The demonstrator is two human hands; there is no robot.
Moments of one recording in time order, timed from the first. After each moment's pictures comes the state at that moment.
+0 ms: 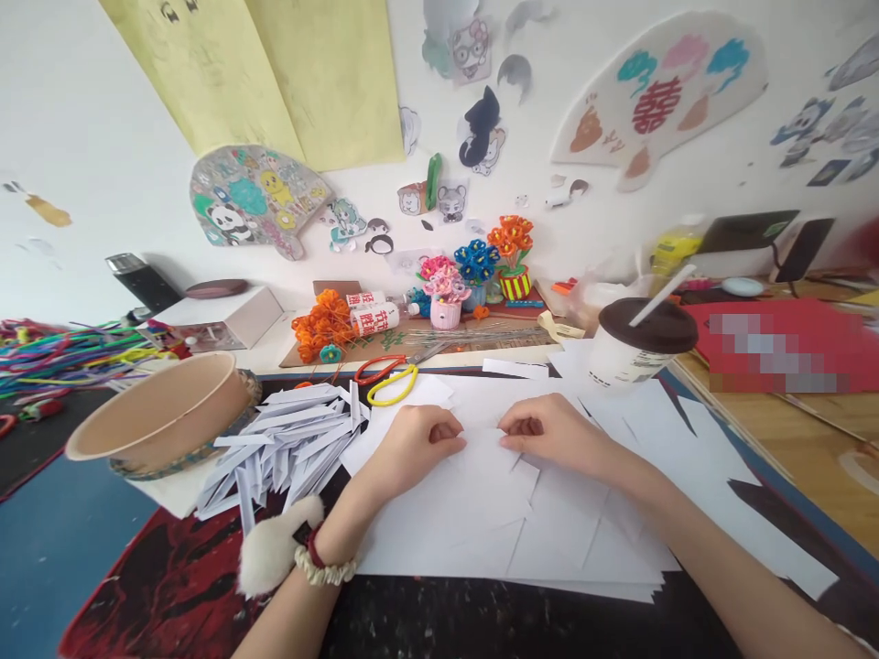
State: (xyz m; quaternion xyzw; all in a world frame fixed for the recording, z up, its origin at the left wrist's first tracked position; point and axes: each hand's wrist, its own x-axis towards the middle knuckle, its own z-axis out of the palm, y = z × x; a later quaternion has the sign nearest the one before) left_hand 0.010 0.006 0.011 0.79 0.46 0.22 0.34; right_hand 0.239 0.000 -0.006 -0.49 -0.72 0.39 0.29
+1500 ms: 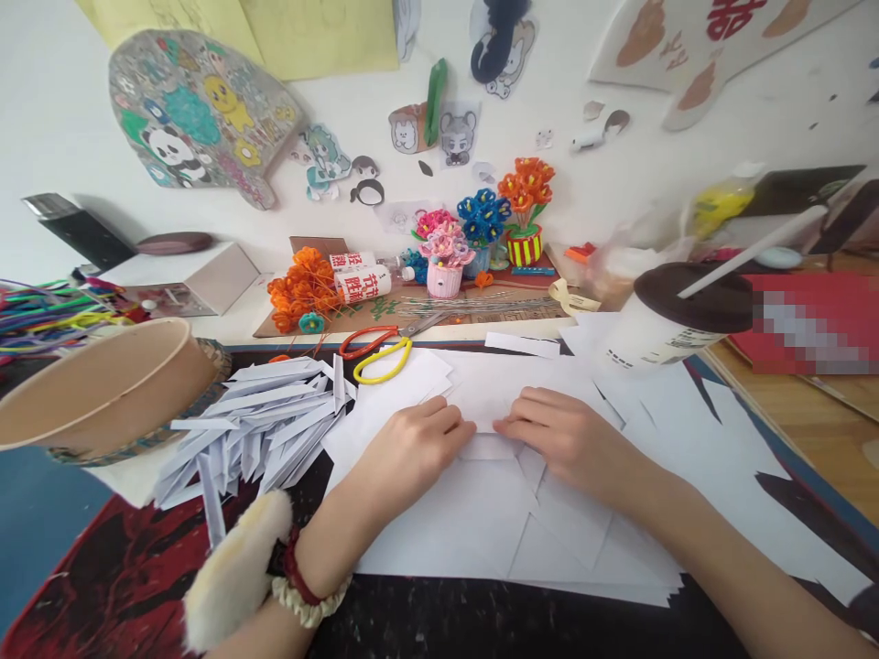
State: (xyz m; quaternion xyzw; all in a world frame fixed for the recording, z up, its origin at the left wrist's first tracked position) left_hand 0.011 -0.005 0.004 0.95 0.29 0.10 0.00; right_hand 0.241 -0.016 -0.014 -0.32 -0.91 0.02 0.24
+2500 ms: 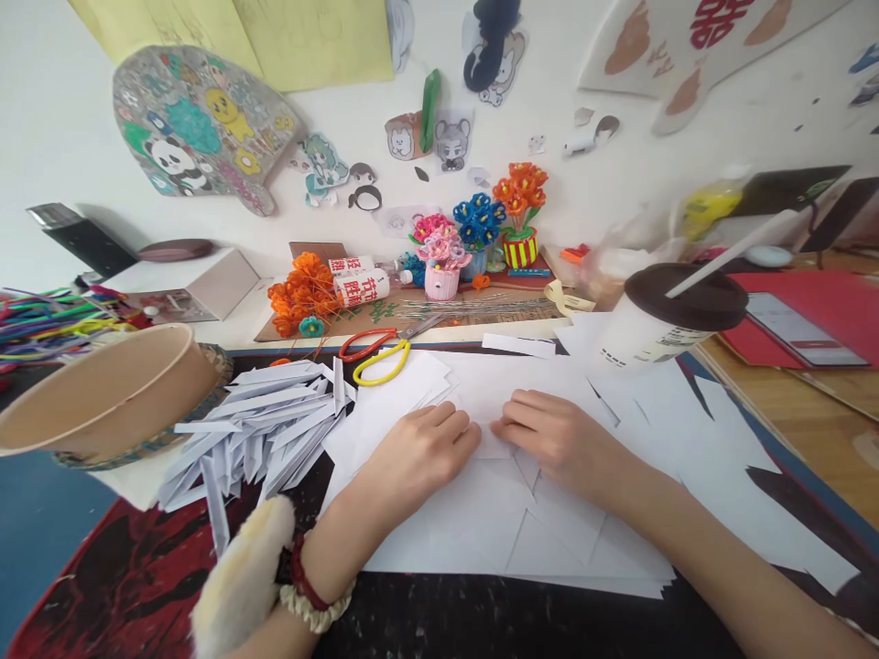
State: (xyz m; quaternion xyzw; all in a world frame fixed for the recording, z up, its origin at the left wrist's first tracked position) left_hand 0.016 -0.008 0.001 0.96 0.24 0.10 -0.10; right_hand 0.233 -0.016 -0.019 -0.31 -0.92 -0.06 0.24
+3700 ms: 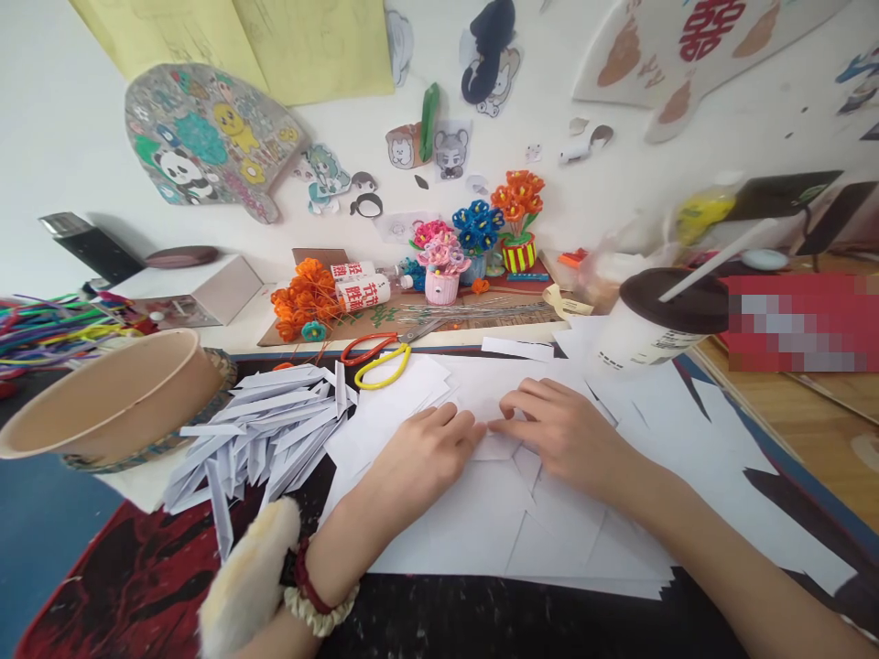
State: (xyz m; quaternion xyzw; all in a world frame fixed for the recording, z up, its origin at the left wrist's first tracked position) left_hand 0.020 -0.009 0.001 0.96 0.27 0.05 -0.09; right_hand 0.241 -0.013 -0.015 -0.33 -0.91 -0.04 0.24
